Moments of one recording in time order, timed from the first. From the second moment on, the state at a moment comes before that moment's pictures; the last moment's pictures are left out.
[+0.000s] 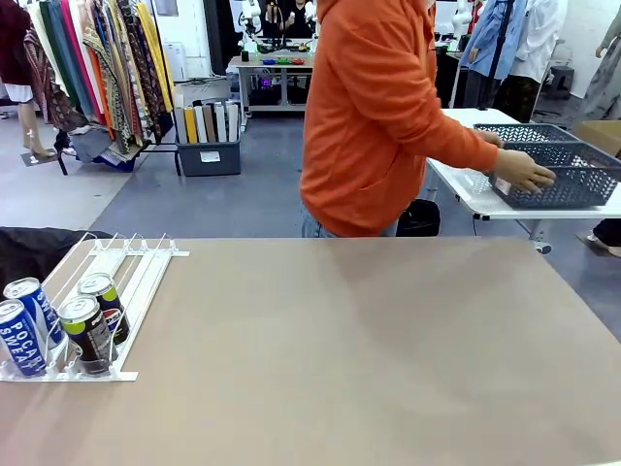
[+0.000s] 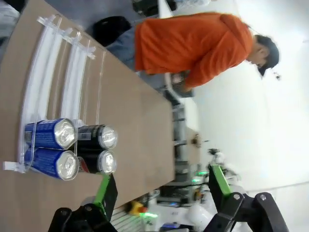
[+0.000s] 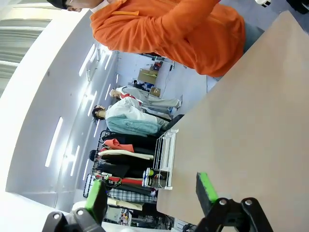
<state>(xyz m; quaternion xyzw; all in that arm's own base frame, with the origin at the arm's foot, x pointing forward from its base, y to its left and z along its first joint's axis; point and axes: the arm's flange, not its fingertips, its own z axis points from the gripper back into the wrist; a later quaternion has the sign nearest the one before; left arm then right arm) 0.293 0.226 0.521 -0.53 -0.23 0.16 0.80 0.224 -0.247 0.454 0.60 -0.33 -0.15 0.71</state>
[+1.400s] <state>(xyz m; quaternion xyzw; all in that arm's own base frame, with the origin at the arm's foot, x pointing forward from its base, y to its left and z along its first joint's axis) 0.361 -0.024 0.437 -0.04 -0.06 -0.06 1.00 0.223 -0.247 0.454 0.60 -0.33 -0.15 0.71</state>
